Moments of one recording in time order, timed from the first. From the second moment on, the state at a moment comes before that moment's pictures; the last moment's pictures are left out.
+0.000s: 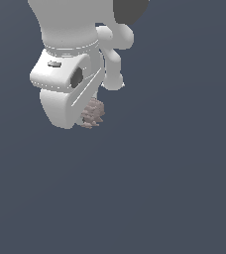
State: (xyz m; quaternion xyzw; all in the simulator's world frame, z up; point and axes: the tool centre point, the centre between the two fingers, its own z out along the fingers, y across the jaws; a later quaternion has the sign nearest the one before) arm 0.058 -0.068 0.369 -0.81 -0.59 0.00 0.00
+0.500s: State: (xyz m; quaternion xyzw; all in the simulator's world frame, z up) arm 0.066 -0.069 0.438 -0.81 -0.59 0.00 0.00
